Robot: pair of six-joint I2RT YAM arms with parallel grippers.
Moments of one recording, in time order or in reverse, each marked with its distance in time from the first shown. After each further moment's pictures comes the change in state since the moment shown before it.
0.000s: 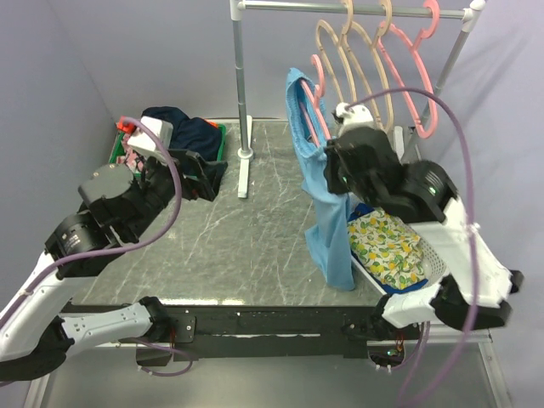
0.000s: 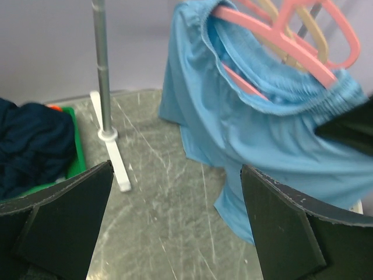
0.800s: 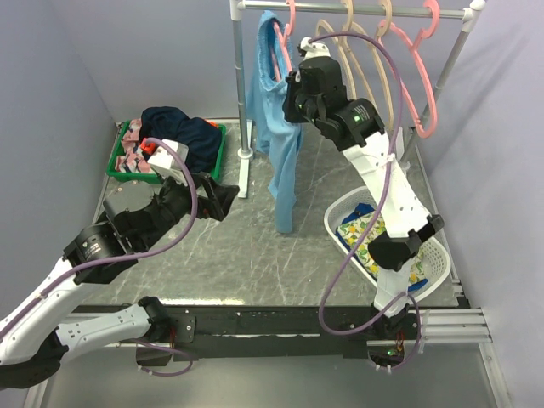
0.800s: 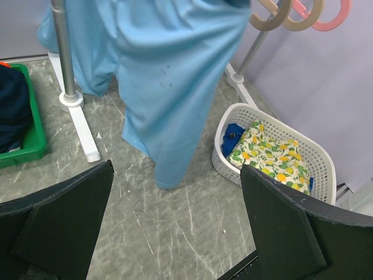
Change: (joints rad) left arm 0.000 -0.096 -0.253 0.061 0.100 -0.135; right arm -0.274 0.563 0.499 0.276 -0.240 -0.069
